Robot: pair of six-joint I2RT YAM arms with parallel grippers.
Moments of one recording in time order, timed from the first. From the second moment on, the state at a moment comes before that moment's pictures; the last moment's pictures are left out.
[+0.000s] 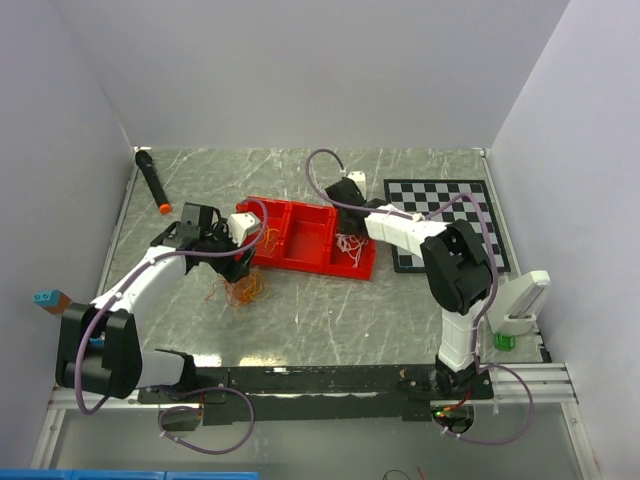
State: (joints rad) left arm -0.20 1.31 0.82 -0.47 0.40 0.50; right arm 0.59 1.91 1.33 -0.35 0.45 0.40
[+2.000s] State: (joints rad) left arm -0.49 1.19 0.97 -0.68 0.73 0.44; right arm 0.97 1.07 0.63 -0.04 0.10 0.48
